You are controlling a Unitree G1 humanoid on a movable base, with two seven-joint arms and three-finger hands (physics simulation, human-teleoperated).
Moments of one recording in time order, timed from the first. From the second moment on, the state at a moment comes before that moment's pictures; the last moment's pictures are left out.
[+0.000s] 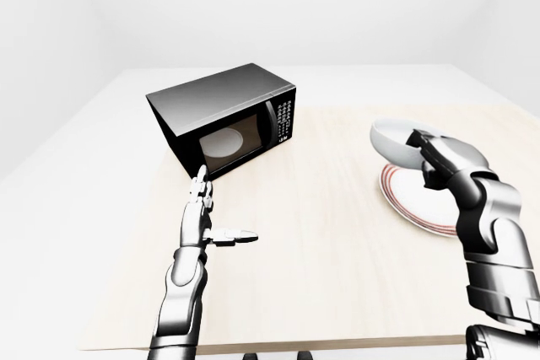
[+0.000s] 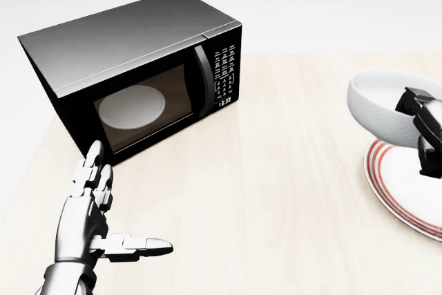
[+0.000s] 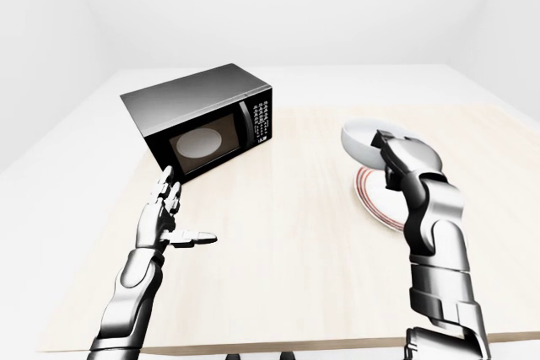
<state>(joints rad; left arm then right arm) -0.01 0.02 0.04 0.01 -0.02 0.01 -0.04 -0.39 -0.51 -0.26 0.09 -1.08 0.07 0.52</state>
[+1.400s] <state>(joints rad) -0.01 0.02 0.04 0.01 -0.02 0.01 -0.04 -0.33 -0.66 -0.33 0.36 -0.96 0.06 0.37</state>
